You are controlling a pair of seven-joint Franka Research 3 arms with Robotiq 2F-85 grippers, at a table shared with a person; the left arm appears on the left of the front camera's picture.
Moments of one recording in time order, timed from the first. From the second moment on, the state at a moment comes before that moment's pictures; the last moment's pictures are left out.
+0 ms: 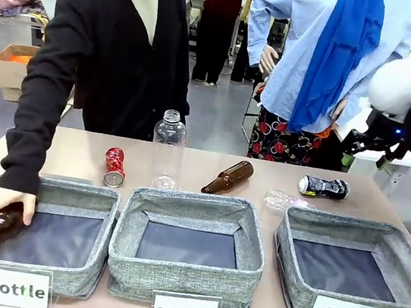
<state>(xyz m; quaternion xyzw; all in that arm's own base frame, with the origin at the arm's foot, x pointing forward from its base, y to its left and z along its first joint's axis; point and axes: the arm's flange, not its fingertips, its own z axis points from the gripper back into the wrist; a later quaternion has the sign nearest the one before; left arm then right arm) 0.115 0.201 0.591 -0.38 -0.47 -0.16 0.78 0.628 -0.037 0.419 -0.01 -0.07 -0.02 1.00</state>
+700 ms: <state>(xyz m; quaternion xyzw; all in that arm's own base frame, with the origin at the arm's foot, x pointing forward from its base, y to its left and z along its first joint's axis) 0.140 0.170 0.551 -0.44 -0.41 -0.18 0.78 0.645 -0.009 0.395 0.05 -0.02 0.10 0.99</state>
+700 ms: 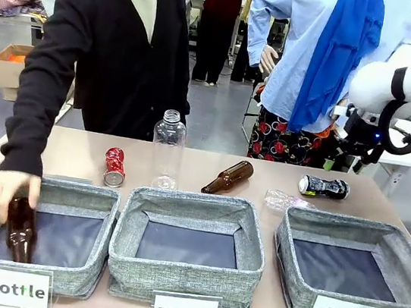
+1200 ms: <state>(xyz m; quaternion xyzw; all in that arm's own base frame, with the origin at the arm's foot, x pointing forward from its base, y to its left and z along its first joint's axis) 0.220 0.123 0.521 -0.54 -0.30 -0.21 0.76 0.645 -0.001 0.391 0.03 0.04 0.38 0.92</state>
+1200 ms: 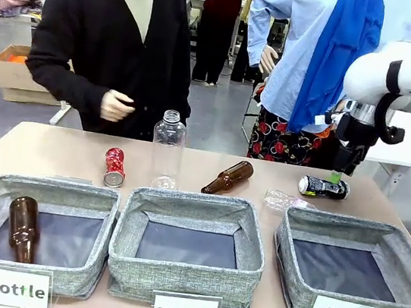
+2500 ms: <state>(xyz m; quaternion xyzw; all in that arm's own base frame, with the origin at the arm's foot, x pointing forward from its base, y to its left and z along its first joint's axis) 0.263 0.103 0.486 -0.57 -0.24 -0.18 0.77 0.663 0.000 0.363 0.01 -0.01 0.57 0.82</state>
